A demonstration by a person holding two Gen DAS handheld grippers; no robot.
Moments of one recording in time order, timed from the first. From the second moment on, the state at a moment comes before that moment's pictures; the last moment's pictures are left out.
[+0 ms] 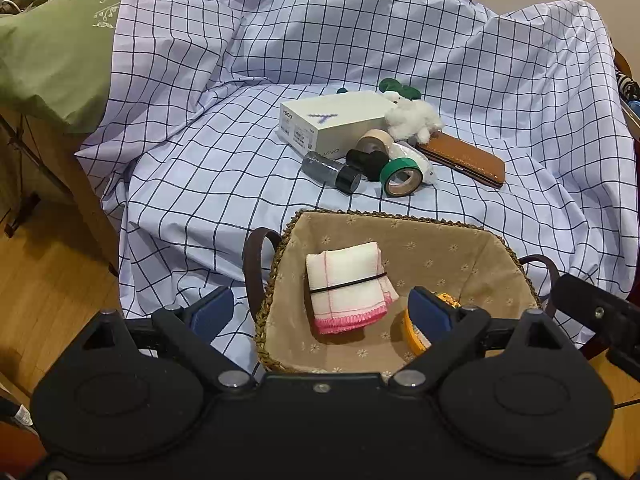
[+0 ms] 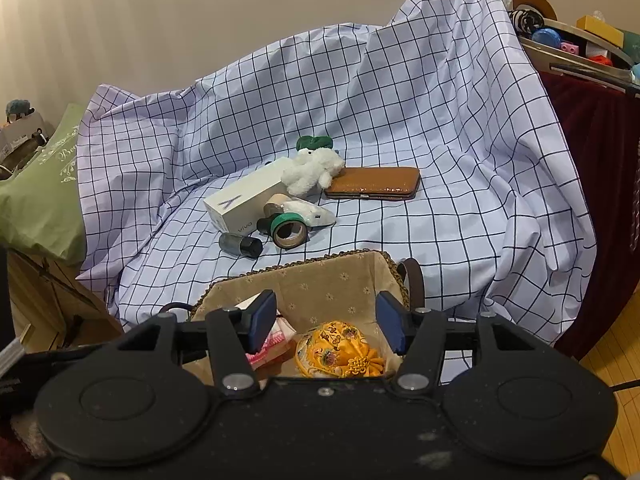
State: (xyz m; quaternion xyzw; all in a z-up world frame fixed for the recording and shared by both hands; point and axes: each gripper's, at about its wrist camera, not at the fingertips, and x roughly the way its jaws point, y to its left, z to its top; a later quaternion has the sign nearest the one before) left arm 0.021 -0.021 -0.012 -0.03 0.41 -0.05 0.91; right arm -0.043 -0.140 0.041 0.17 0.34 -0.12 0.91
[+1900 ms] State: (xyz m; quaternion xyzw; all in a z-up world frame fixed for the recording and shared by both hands) left arm 0.153 -0.035 -0.011 0.02 0.42 -0.07 0.90; right arm 0.135 -0.201 0.024 0.13 0.44 -0.10 0.88
